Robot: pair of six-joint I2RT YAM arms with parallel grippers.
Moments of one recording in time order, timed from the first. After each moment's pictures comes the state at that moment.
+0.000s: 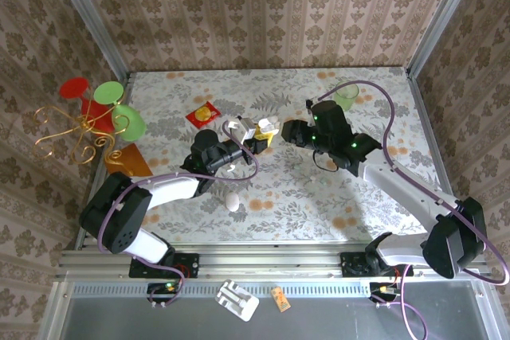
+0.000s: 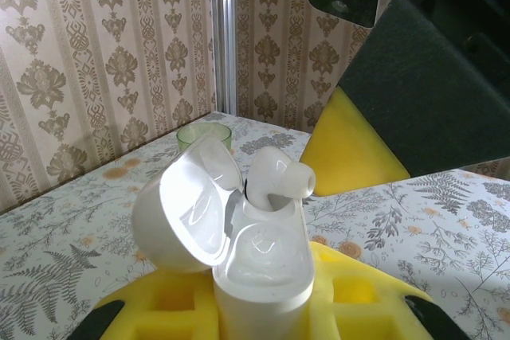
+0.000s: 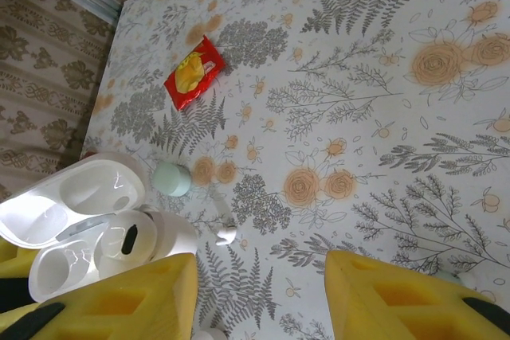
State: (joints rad) left arm -0.67 1.49 0.63 0.89 0.47 -0.03; right arm 0.54 1.30 1.05 -0.35 -0.06 0.68
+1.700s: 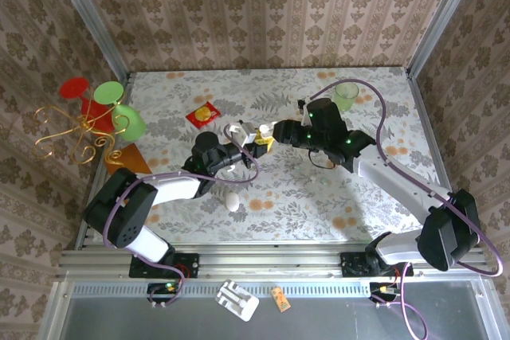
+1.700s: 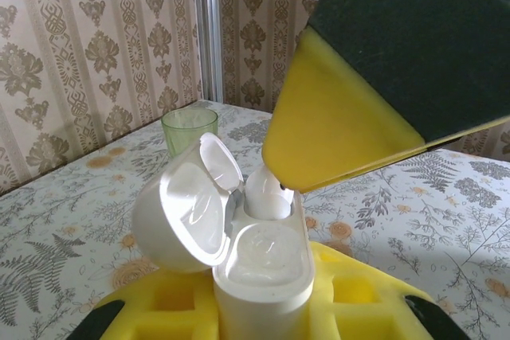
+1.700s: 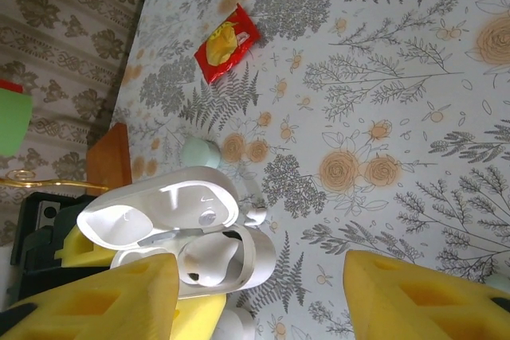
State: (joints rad) left arm -0.65 1.54 0.60 0.93 0.52 -0.01; right arm 0.54 1.35 1.07 -0.31 -0.18 0.68
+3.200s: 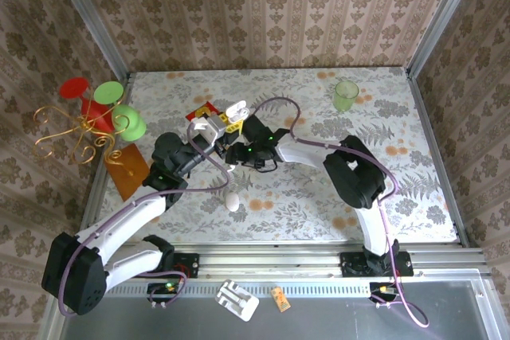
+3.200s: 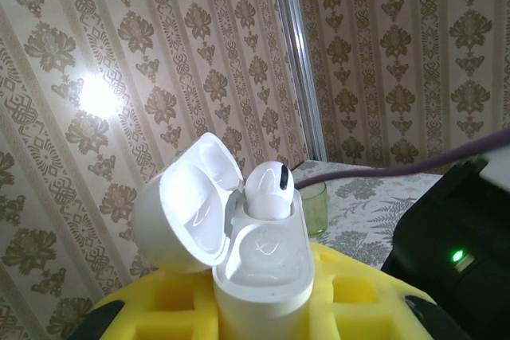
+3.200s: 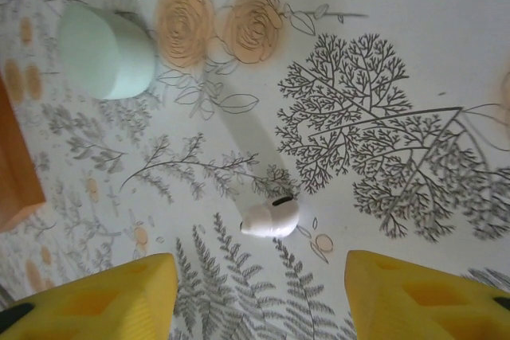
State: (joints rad) left arm -0.57 1.04 0.60 0.59 0.38 0.18; right arm 0.75 2.09 1.47 -0.34 -0.25 0.83
